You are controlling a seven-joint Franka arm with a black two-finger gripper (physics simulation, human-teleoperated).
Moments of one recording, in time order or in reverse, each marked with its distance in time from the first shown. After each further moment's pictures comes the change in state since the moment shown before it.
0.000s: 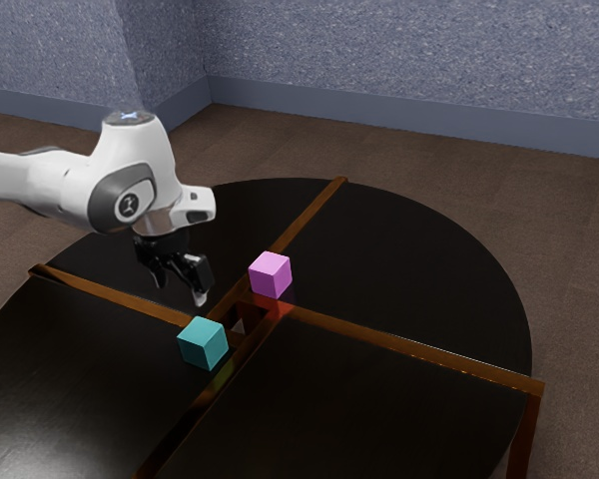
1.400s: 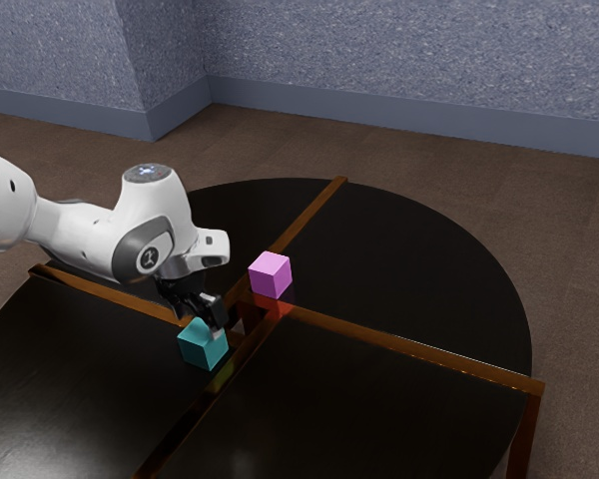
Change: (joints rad) arm 0.008 0.148 -0.014 -0.072 -0.009 0.259 0.051
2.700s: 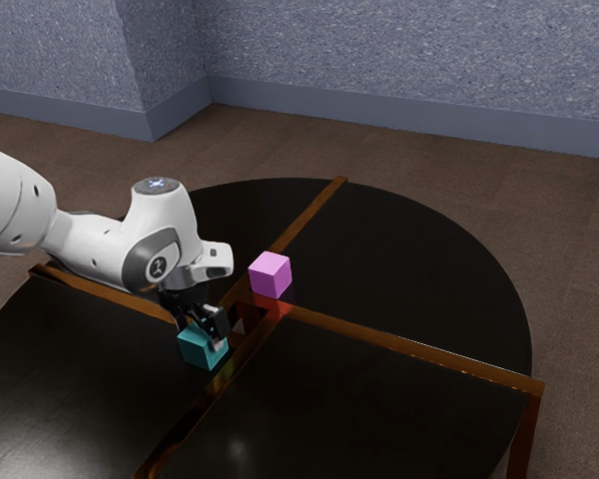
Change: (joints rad) arm 0.002 0.085 0.009 0.031 -0.012 0.007 -0.001
